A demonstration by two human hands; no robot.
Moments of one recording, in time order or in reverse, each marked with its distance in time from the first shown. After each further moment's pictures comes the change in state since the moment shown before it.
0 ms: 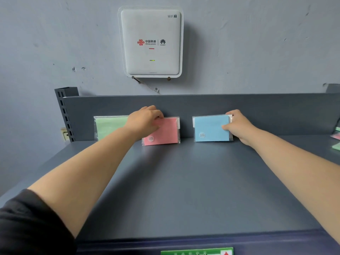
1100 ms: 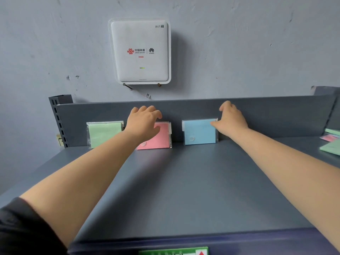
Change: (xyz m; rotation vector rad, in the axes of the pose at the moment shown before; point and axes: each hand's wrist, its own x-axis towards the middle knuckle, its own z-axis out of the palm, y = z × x) left_hand 0.002 0.039 -0.011 0.204 0.064 0.005; right_hand -0.005 -0.020 -0.015 -0.510 0.200 -0.227
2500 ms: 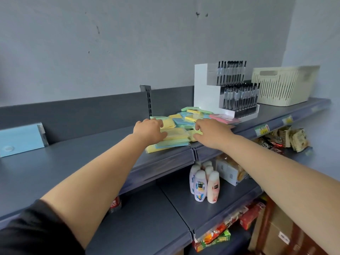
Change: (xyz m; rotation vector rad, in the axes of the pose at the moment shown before) left_hand 0.022 0.510 -0.051 -0.294 -0.255 0.323; right_hand -0.171 0.335 -0.303 -0.528 -0.144 0.086
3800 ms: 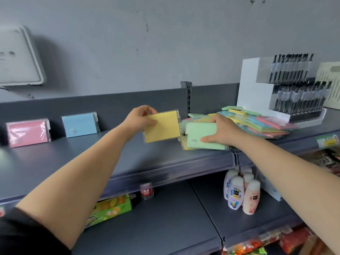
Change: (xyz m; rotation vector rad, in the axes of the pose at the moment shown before) left_hand -0.052 -0.110 -0.033 -0.927 0.199 -0.283; right_hand 0.056 -0.043 0.031 0.382 -0.065 -0.037
